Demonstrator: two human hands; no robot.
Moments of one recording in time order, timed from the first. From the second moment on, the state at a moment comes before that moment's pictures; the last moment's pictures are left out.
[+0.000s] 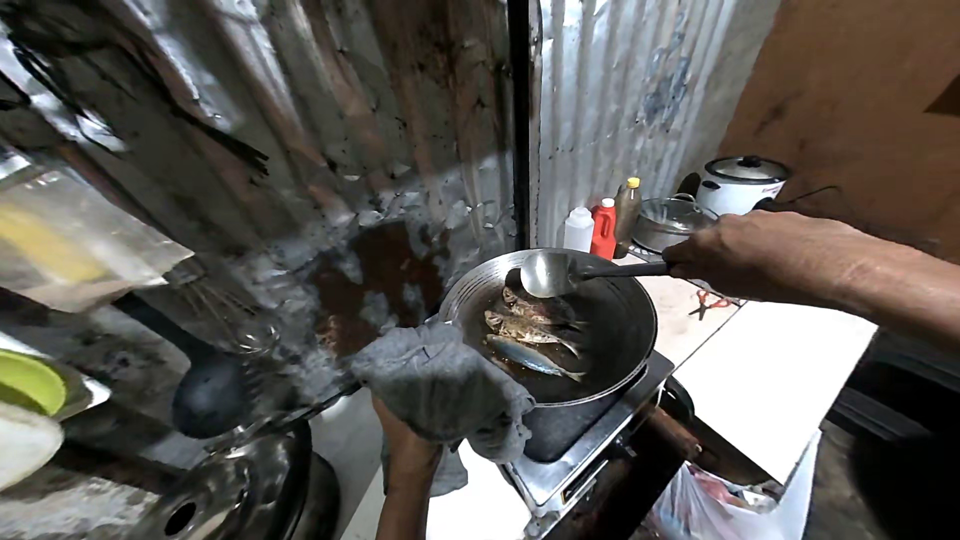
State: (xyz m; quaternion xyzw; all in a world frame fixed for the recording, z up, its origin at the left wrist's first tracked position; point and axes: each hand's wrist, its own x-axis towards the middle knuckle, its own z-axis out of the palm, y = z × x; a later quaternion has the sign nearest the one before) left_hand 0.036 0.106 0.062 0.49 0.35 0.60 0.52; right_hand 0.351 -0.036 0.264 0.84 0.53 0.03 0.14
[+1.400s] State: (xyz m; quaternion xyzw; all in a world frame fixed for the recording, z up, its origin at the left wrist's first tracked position) left_hand 0.017 0.101 0.070 0.57 0.33 0.56 0.51; right_hand 0.254 -0.081 0.261 0.82 0.53 0.05 0.22
